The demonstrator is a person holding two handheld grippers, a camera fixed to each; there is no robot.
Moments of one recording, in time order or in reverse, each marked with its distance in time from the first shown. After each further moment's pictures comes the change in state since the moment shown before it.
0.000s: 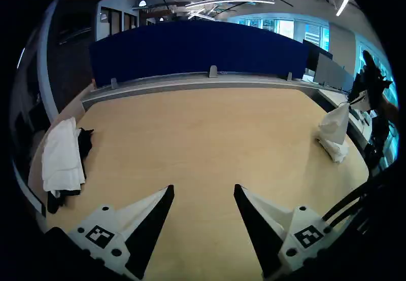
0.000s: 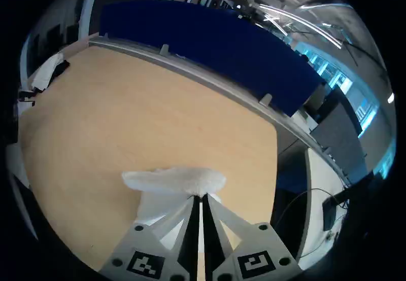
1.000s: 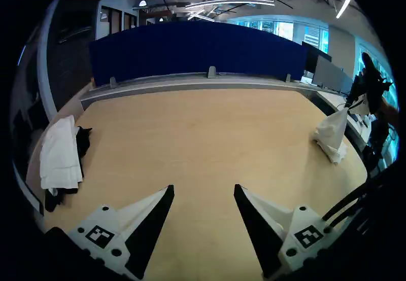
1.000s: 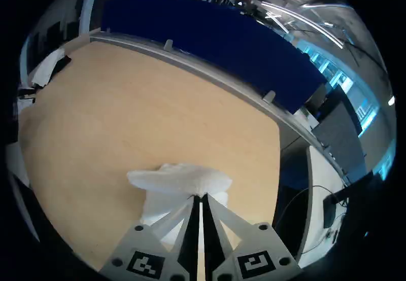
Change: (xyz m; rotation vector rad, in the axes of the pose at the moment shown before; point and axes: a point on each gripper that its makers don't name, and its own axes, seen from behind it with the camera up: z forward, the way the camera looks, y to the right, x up) left arm -0.001 0.001 -0.002 -0.014 0.008 -0.014; right arm -0.003 -0.016 -0.005 -0.003 -0.031 -0.015
